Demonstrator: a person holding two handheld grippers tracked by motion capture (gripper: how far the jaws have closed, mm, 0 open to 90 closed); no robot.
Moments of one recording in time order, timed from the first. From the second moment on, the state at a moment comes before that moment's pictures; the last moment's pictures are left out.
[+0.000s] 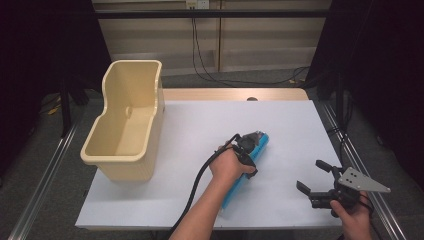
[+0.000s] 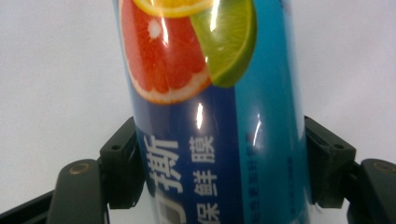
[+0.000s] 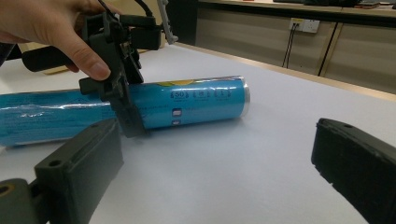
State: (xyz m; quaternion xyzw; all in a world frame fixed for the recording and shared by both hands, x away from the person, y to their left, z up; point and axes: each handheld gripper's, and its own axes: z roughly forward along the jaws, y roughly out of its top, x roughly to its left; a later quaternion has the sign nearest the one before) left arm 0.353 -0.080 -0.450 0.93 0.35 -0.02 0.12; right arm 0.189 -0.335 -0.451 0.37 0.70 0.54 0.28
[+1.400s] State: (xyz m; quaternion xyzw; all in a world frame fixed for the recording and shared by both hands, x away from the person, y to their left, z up) left arm 0.372 -0.037 -0.448 0.90 0.43 -0.02 0.12; right arm 0.192 -0.333 -0.452 0.36 0.71 0.54 0.28
